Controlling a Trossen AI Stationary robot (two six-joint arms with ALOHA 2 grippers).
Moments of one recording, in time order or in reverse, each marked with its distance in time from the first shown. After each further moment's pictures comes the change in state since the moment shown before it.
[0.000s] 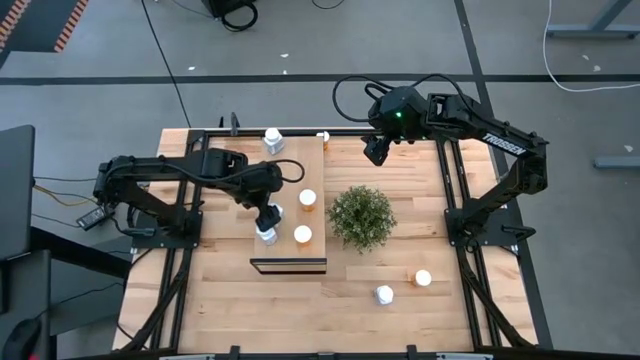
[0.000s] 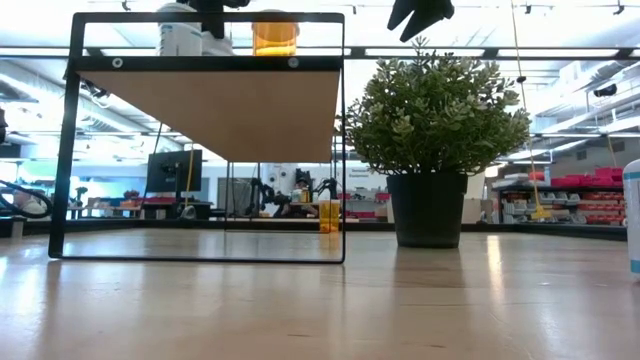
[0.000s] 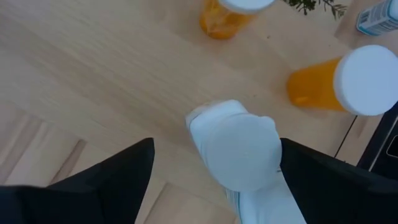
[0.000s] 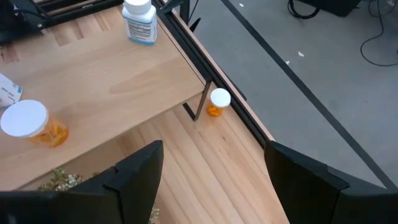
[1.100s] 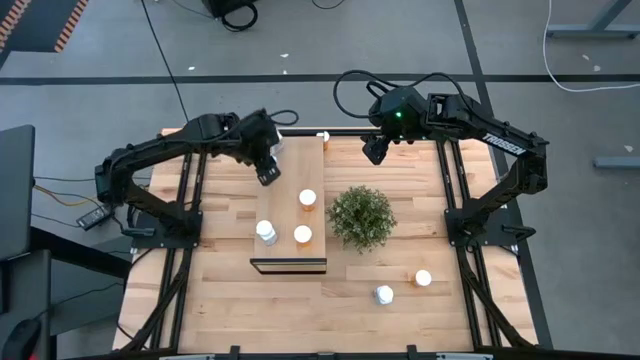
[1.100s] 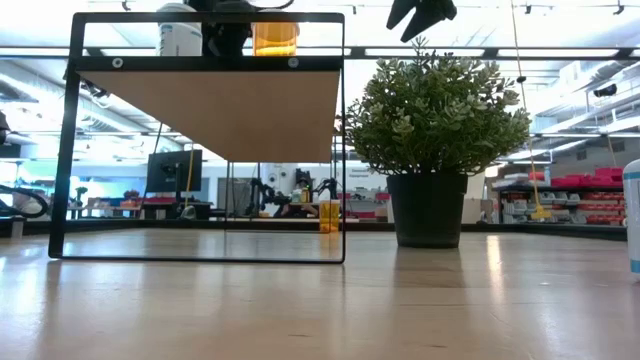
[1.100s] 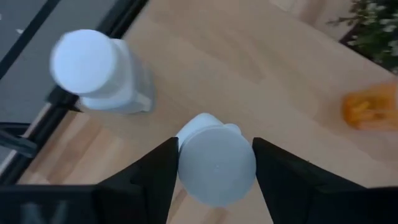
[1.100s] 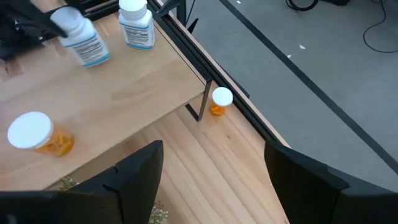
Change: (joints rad) left arm 0.349 0.000 0.000 0.094 -0.101 0.343; right arm 0.000 0.000 0.000 0.001 0.000 0.071
